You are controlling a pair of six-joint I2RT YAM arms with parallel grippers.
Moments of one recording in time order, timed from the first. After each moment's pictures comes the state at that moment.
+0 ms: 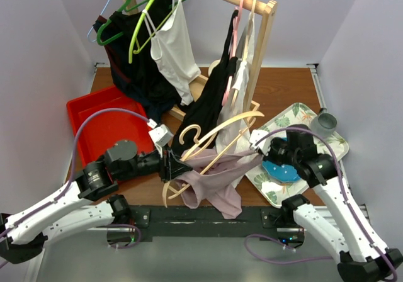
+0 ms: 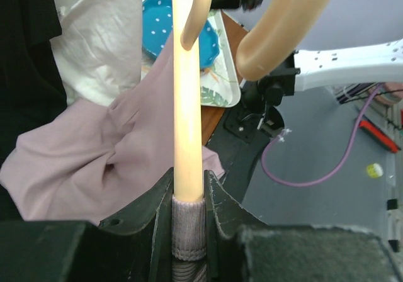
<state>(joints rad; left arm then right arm) -1.00 0.64 0.81 -0.39 0.20 -0.44 0.37 0.71 0.79 -0.84 -0.27 -0.80</state>
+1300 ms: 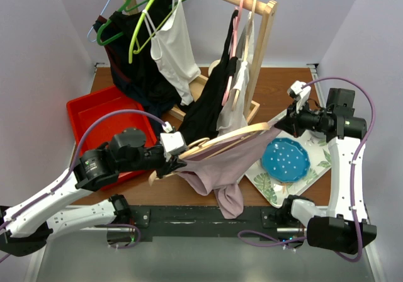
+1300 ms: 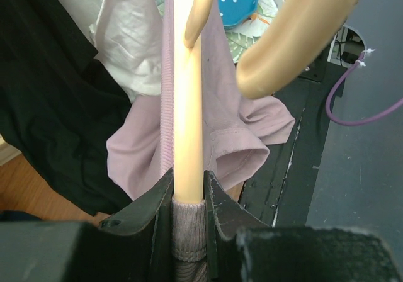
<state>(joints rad) -1.00 0.79 1.05 -0.70 0.20 0.07 -0.21 1.08 1.26 -1.09 -0.85 -0.66</state>
